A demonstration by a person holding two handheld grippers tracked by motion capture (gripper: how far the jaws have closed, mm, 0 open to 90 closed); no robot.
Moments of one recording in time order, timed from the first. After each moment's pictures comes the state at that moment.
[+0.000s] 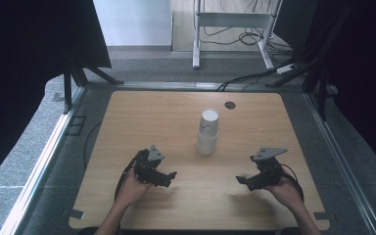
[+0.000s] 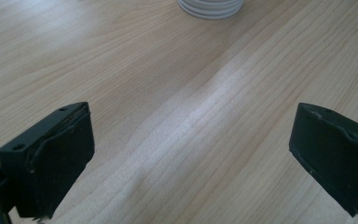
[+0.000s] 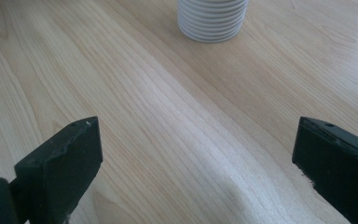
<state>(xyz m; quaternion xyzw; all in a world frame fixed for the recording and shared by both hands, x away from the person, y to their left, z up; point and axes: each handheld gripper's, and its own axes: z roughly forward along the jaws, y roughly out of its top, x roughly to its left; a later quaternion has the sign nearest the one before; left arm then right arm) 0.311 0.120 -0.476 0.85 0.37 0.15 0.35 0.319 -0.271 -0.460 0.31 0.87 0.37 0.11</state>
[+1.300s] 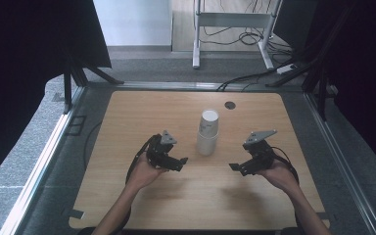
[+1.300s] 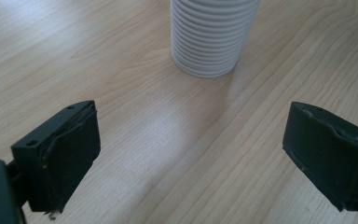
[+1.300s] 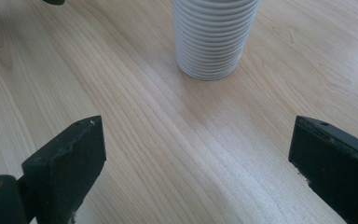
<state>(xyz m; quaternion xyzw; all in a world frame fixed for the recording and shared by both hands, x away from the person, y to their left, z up) 0.353 0.089 -0.454 0.85 0.35 0.14 0.37 0.353 -0.244 -0.429 0.29 0.88 0.35 0.10</state>
